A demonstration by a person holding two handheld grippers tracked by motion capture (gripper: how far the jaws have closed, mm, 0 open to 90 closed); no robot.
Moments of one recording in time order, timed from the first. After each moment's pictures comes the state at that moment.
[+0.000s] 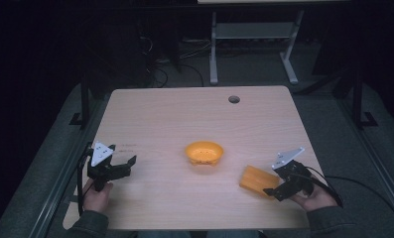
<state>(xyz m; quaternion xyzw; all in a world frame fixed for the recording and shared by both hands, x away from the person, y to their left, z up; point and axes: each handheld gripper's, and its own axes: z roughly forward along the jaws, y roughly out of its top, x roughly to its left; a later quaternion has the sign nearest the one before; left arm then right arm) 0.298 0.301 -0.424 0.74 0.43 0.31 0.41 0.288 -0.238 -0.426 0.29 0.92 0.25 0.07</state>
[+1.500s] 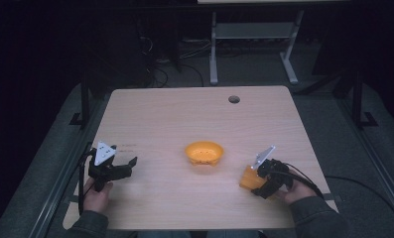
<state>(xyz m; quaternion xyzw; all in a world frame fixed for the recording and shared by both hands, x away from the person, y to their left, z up) 0.299 0.298 -0.425 0.76 0.42 0.30 0.39 0.311 -0.196 -0.449 0.25 0.95 0.19 0.05</state>
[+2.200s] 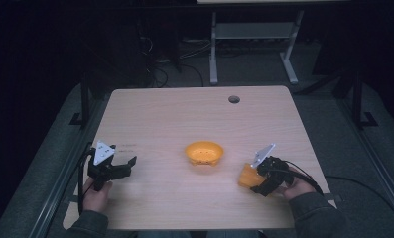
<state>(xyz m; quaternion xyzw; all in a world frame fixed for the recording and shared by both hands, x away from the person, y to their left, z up) 0.300 0.299 -0.425 0.75 0.43 0.31 0.39 0.316 -0.194 -0.441 0.21 0.95 0.20 0.06</state>
